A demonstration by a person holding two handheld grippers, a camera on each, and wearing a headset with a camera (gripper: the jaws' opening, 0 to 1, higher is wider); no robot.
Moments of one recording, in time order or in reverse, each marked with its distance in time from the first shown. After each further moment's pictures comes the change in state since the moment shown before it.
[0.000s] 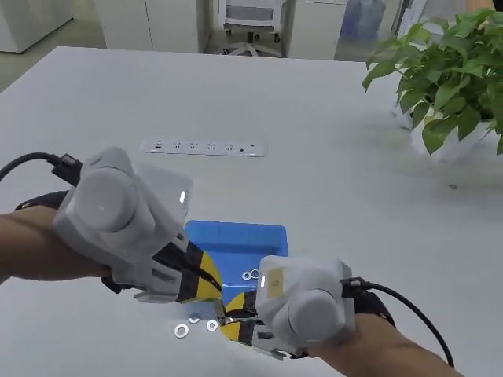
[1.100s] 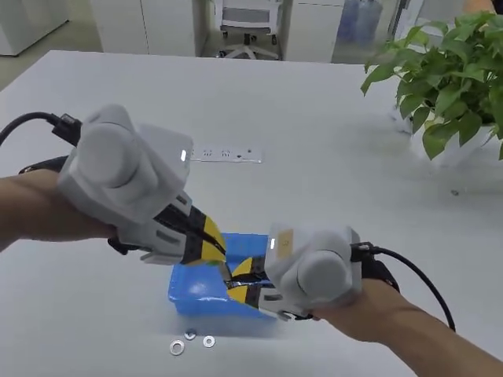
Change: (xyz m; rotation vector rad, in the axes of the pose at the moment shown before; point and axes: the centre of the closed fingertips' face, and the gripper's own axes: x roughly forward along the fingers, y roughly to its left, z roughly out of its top) left arm -0.007 0.059 0.009 0.025 -0.016 0.059; right arm -0.005 -0.066 0.003 -0.012 -0.013 -0.074
